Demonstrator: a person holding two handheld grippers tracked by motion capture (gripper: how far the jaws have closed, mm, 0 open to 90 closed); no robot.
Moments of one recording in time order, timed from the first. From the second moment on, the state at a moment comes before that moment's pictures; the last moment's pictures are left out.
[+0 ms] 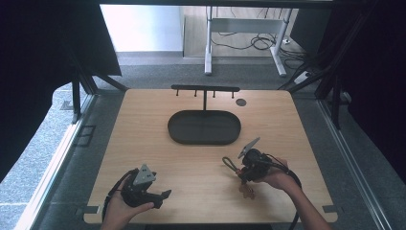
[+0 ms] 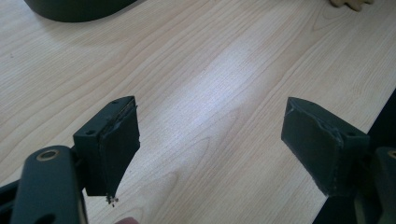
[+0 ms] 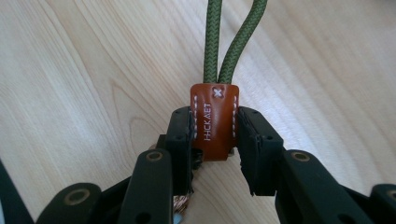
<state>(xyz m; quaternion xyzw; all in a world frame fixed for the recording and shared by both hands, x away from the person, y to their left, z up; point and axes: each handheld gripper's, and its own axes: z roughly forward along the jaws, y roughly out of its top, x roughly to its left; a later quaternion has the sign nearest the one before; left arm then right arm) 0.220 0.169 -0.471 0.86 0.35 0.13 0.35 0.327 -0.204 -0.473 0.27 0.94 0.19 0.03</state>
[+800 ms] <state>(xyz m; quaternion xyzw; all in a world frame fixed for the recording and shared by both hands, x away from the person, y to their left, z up) 0.222 0.167 -0.473 0.86 0.35 0.12 0.35 0.330 -0.217 -0.437 0.29 0.92 0.25 0.05</state>
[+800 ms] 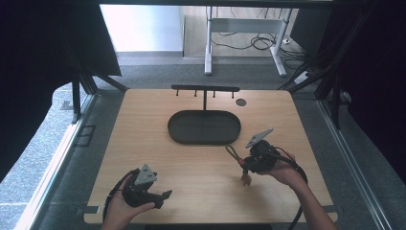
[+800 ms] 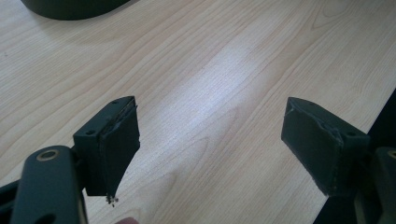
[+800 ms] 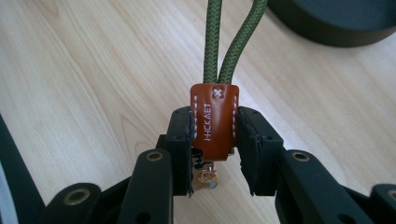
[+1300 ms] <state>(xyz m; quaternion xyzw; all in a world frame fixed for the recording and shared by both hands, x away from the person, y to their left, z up) 0.221 0.167 -0.472 0.86 0.35 0.12 0.35 0.336 -0.210 -0.426 0.29 0.92 0.26 0.06</state>
